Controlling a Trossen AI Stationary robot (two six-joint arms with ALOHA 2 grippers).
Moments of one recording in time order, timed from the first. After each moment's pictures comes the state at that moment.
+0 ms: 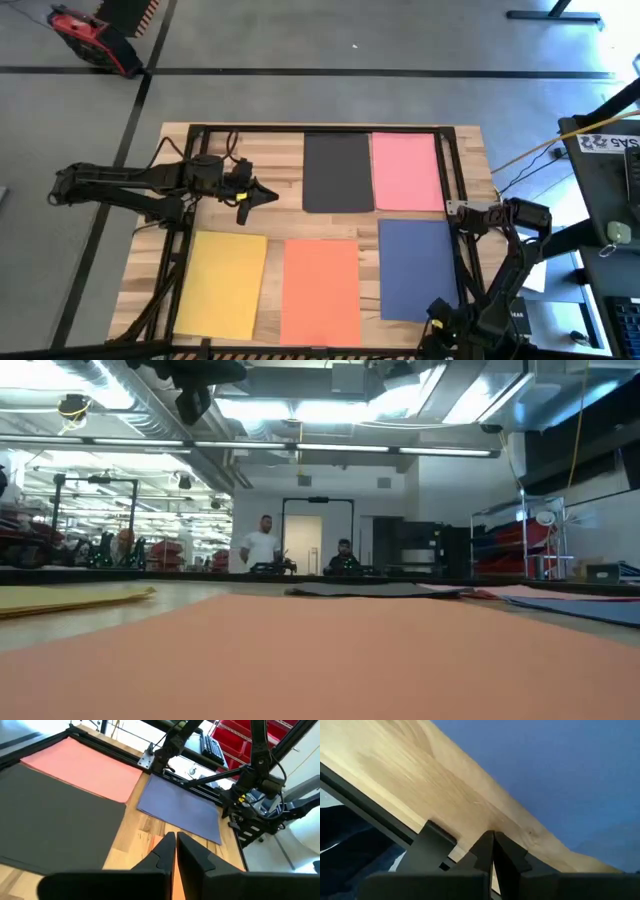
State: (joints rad) left arm 0.05 0.89 0.73 -0.14 0.04 -0.38; right arm 1.26 1.82 1.05 -0.61 0.03 2.19
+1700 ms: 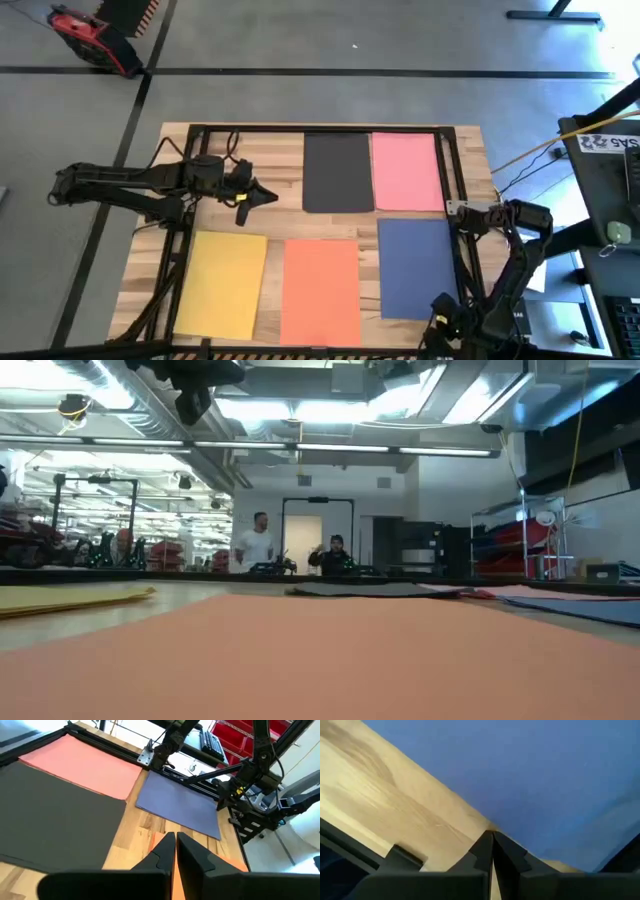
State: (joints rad) left arm 0.05 0.89 0.73 -0.15 0.05 -0.37; right arm 1.30 1.82 1.06 -0.77 0.05 2.26
